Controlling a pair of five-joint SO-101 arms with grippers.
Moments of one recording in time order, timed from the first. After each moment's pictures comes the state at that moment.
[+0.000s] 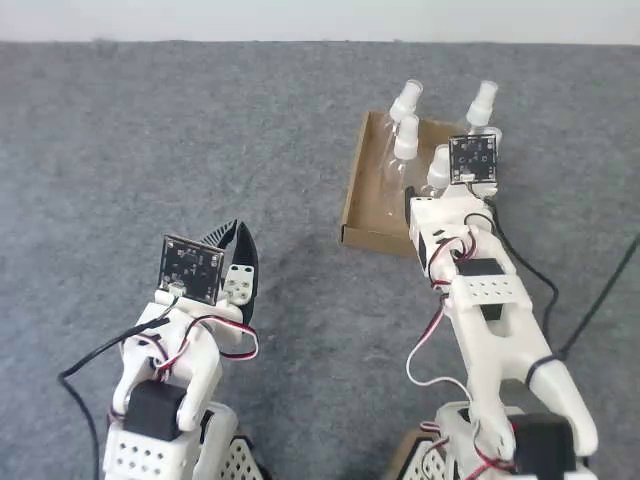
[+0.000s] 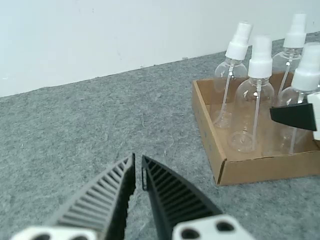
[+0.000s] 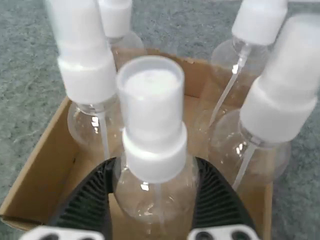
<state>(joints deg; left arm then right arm) 7.4 -93.8 78.3 51.2 0.7 -7.3 -19.9 57.2 7.1 -1.9</state>
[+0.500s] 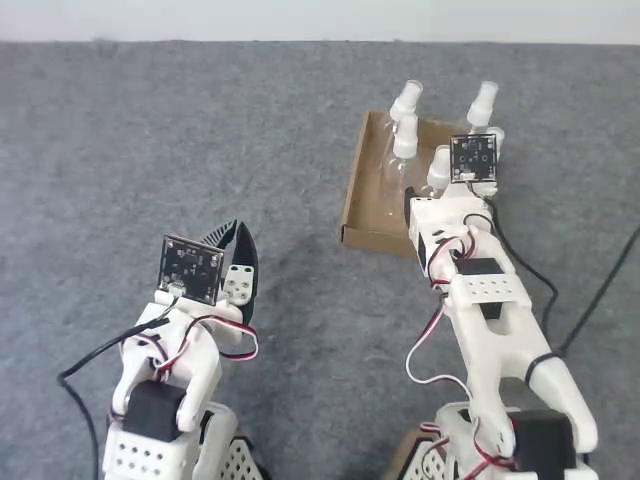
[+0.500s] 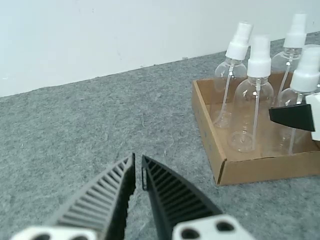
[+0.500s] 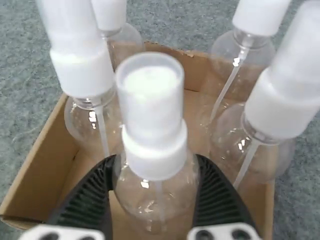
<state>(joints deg) 7.4 -93.8 78.3 51.2 0.7 -7.2 -19.3 57.2 6.7 -2.1</state>
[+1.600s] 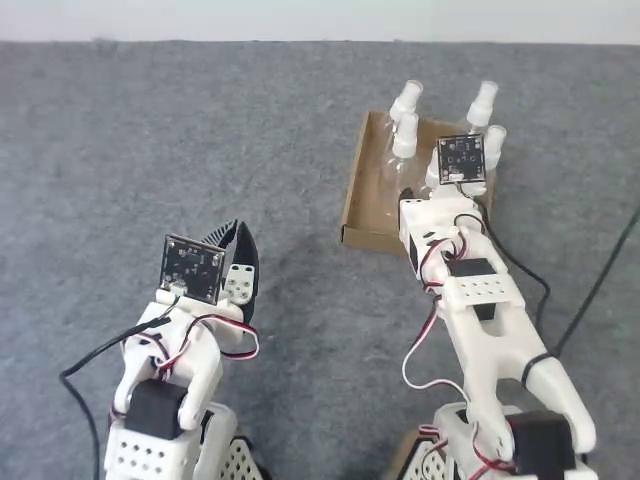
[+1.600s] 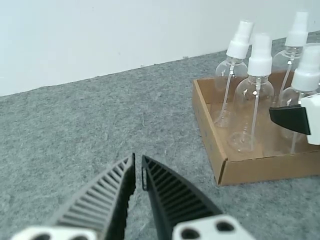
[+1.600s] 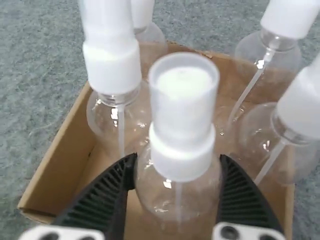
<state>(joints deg) 7.3 -93.7 79.1 50.2 0.7 -9.8 -21.4 57.2 8.4 -2.2</state>
